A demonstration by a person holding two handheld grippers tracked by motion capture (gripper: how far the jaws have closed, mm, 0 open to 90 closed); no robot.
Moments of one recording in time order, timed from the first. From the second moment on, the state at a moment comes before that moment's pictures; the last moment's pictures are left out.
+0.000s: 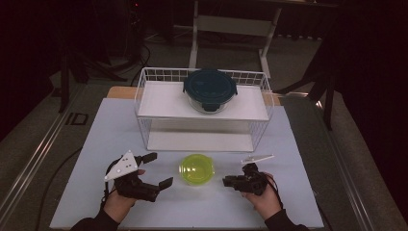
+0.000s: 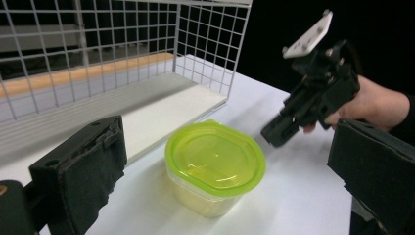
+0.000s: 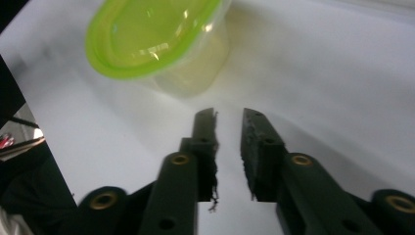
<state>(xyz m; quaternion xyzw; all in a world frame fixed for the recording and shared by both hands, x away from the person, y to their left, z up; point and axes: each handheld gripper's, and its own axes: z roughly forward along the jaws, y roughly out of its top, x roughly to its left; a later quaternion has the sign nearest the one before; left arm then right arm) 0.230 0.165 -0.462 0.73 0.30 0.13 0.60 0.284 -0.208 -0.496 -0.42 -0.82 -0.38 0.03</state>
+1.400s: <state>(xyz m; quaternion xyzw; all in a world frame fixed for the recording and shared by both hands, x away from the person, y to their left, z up) 0.299 0.139 -0.501 0.68 0.54 -0.14 0.47 0.337 -0.180 -0.486 -0.46 -0.77 -0.42 0.13</state>
